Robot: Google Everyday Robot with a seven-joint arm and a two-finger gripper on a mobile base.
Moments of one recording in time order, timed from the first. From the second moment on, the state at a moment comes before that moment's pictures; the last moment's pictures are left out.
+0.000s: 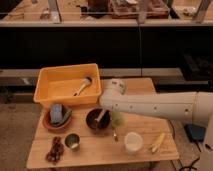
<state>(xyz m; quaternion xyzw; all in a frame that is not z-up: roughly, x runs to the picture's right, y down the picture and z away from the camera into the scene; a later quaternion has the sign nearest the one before) -0.001 0.080 0.807 -0.08 -0.11 -0.49 0.86</state>
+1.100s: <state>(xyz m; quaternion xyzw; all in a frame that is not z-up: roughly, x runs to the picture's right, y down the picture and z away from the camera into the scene) -0.054 0.099 0.766 -0.04 -0.17 -0.52 0.84</state>
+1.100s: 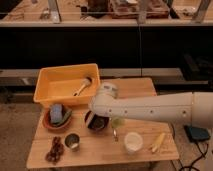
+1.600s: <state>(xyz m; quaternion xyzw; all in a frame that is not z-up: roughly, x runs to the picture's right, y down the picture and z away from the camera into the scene) -0.019 0.113 0.766 -0.06 -0.16 -0.51 0.84</state>
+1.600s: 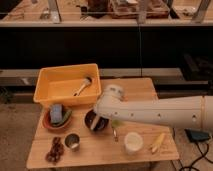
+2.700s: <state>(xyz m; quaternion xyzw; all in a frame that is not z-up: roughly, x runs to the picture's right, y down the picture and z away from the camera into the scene) -0.028 0.067 0.816 -0.05 -0.13 -0.52 0.84</state>
